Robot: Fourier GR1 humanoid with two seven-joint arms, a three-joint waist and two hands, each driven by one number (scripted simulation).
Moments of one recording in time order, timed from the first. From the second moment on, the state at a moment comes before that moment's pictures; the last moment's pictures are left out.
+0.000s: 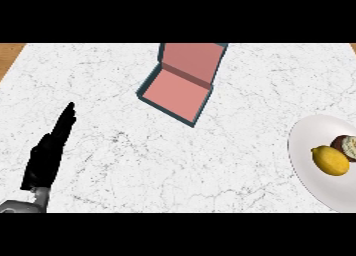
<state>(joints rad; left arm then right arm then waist) -0.05 0.44 -0.23 -1.53 0.07 0.28 0.08 -0.37 -1.06 0.12 -1.13 0.28 0.51 -0.66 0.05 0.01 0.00</state>
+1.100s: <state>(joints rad) 0.00 0.37 -0.15 -1.53 0.00 0.24 0.08 -0.46 -0.93 0.28 -0.84 0.71 0.34 -0.79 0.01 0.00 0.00</state>
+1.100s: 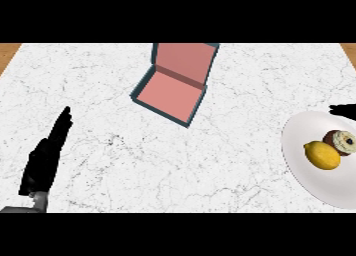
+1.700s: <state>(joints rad) 0.00 0.32 -0.11 -1.53 -0.05 0.20 0.08 -0.49 -0.85 0.23 -0.74 0.81 0.31 -0.83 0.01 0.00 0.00</state>
